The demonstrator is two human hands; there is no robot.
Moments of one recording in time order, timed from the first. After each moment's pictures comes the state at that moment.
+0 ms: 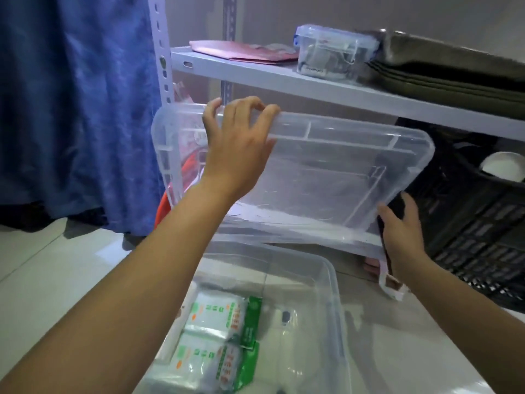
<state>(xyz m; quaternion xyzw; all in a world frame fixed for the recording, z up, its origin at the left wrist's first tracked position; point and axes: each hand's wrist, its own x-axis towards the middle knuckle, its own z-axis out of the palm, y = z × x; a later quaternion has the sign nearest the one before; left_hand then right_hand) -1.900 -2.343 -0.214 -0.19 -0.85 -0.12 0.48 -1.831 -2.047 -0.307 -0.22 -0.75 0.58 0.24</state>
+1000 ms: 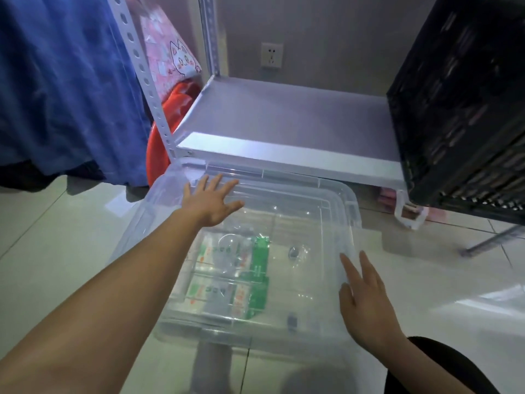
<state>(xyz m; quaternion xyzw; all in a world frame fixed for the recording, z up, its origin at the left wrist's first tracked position) -1.909 -2.390 -0.439 -0.11 -0.98 -0.05 -0.15 -1.668 -2.122 -0.439 -0.15 -0.96 0.24 -0.09</state>
